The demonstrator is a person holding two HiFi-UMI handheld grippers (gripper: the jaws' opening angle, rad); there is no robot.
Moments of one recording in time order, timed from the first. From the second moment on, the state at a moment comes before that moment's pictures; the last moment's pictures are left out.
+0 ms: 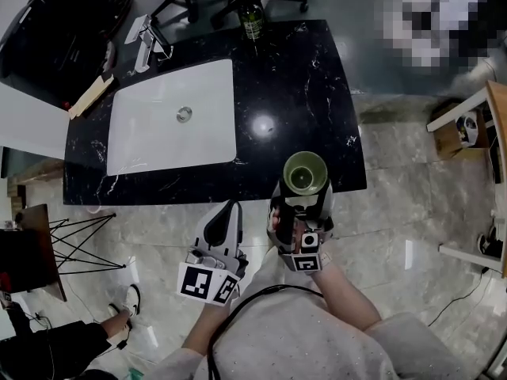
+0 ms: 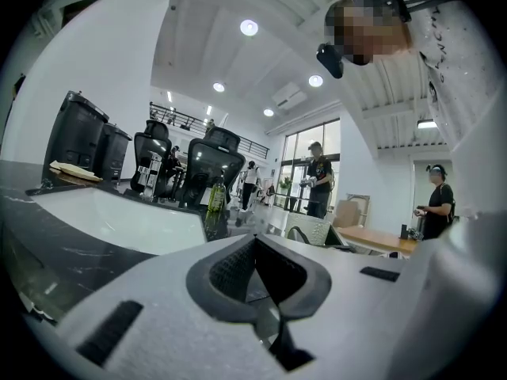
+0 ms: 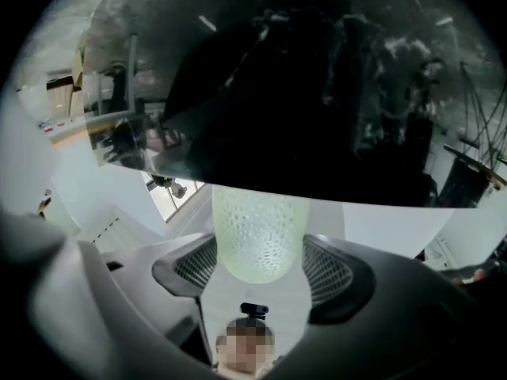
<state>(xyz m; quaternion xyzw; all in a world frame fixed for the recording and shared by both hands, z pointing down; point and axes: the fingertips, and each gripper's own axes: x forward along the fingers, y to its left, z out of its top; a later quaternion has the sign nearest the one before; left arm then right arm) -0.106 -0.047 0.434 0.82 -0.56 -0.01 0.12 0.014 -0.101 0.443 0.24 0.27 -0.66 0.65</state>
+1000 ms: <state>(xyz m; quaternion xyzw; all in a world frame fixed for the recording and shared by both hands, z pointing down) -0.101 -0.032 0.437 0.83 -0.54 -0.03 0.14 -0.017 -0.055 0.429 0.09 0.57 -0.64 0.50</state>
